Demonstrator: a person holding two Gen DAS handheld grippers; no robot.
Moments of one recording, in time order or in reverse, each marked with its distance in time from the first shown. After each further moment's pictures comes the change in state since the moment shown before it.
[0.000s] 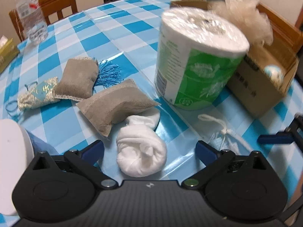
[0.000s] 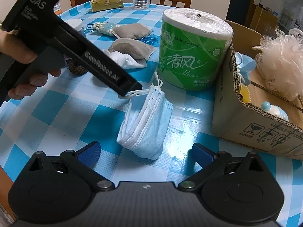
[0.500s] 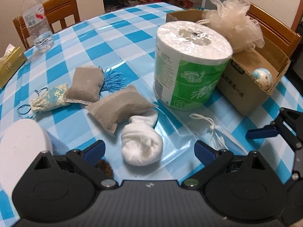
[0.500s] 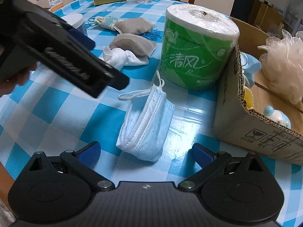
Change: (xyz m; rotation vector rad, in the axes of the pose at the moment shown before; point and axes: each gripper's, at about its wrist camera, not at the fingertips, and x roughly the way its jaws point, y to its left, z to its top) left arm -0.028 0.001 -0.004 -0.006 -0.039 -0.001; right arm 0.007 -0.003 0.012 -0.020 0.054 0.014
